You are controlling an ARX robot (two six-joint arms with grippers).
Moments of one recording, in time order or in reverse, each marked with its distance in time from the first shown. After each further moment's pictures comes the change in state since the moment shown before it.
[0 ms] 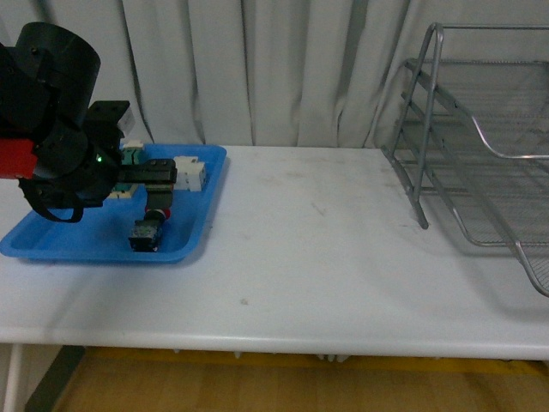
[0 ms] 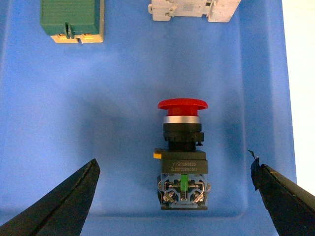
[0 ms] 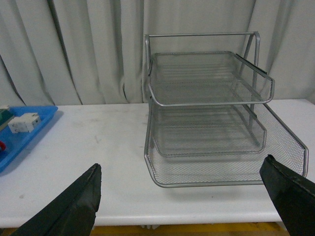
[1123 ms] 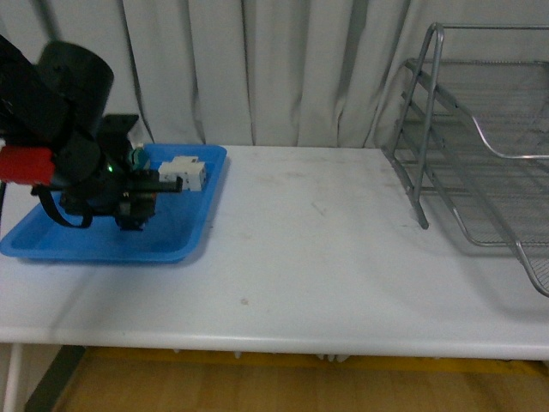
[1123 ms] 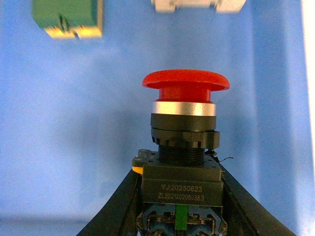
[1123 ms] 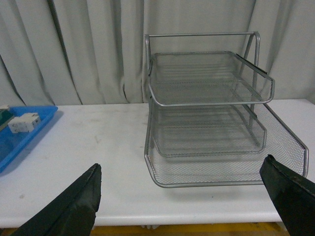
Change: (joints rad) left arm 0.006 0.037 0.051 -0.033 -0.006 0.015; right arm 0.000 0.000 0.000 0.000 0.000 0.000
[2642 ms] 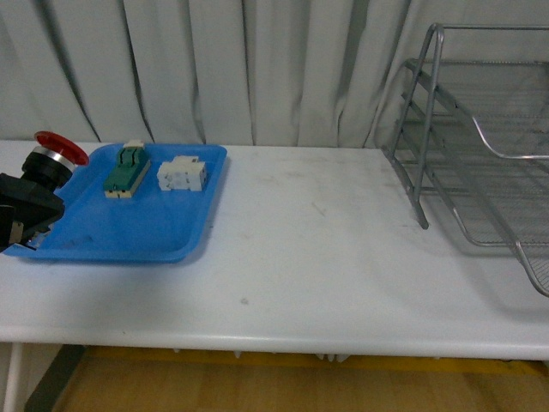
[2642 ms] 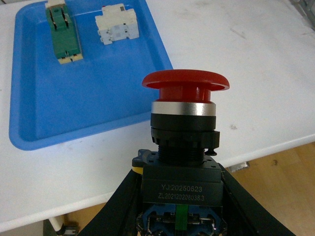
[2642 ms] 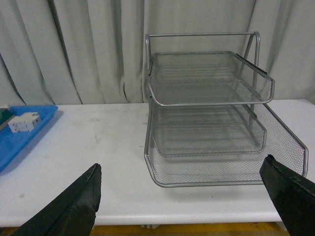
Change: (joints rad) left arm -0.013 -0.959 -0.887 0.228 0.193 0.199; right arm 0.000 0.000 0.000 0.000 0.000 0.000
